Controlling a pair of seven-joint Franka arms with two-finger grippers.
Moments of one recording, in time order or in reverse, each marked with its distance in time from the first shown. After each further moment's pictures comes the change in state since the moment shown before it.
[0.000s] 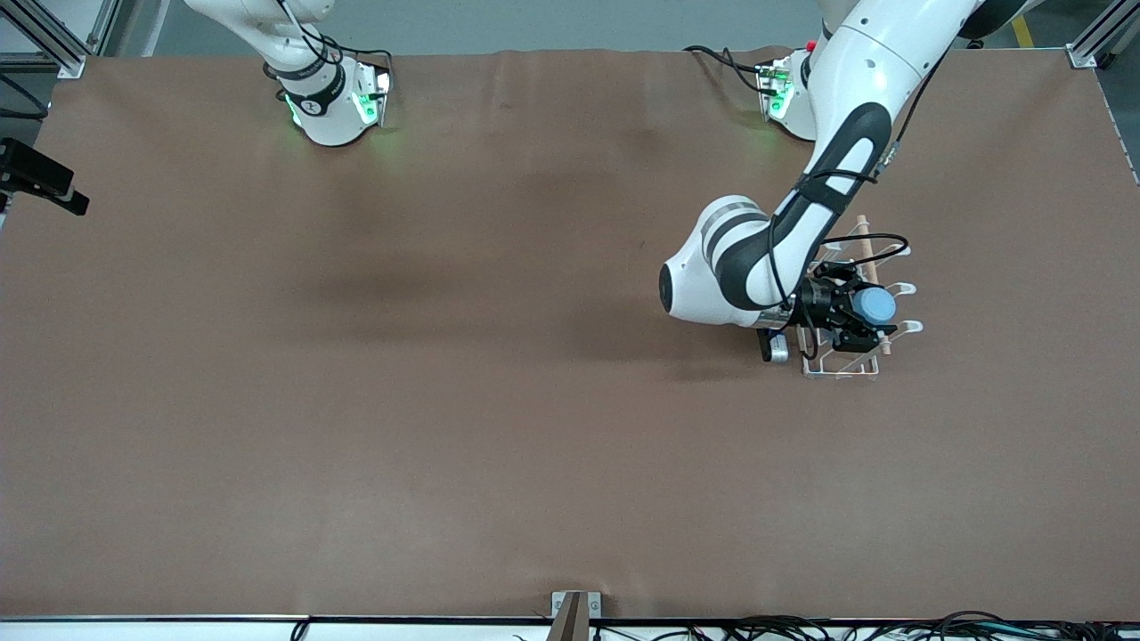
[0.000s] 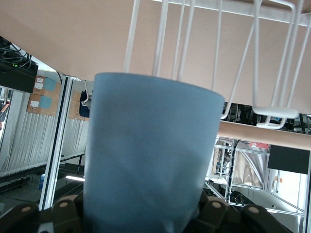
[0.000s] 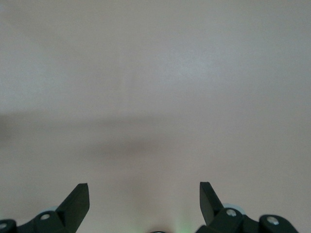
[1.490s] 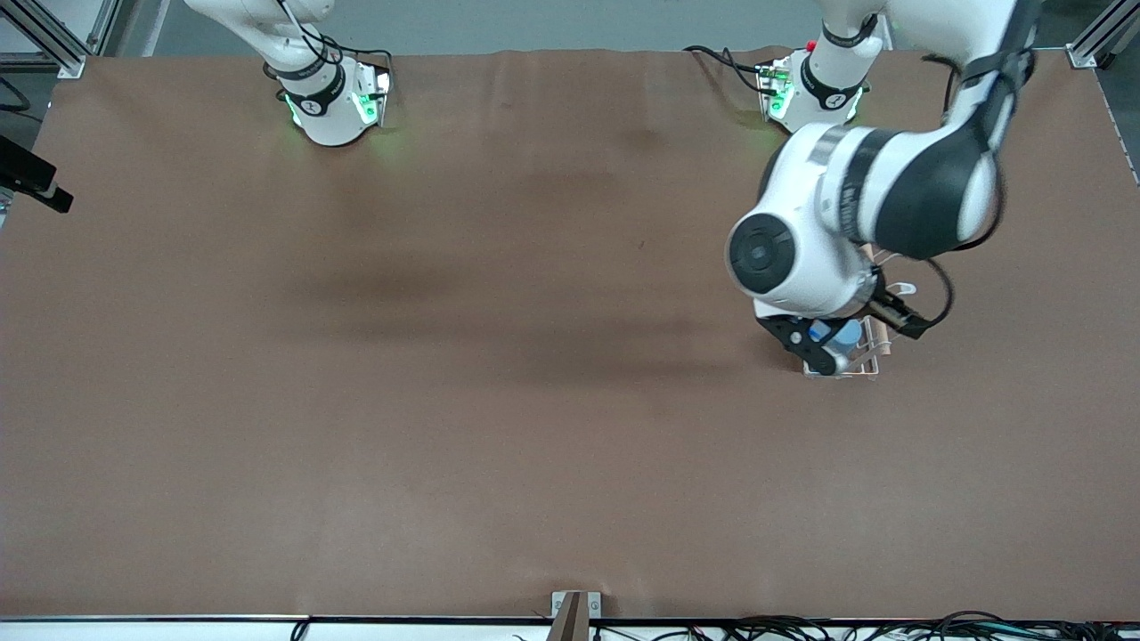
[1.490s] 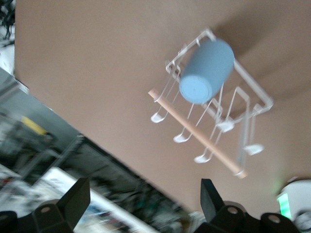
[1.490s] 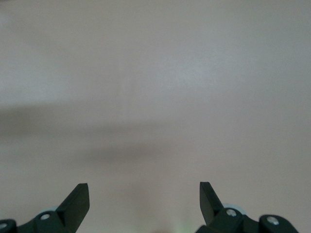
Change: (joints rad) left arm 0.064 -0.128 -0.012 0.462 -0.495 0.016 -0.282; right arm 0.001 -0.004 -0.013 0.018 0.005 0.007 0.000
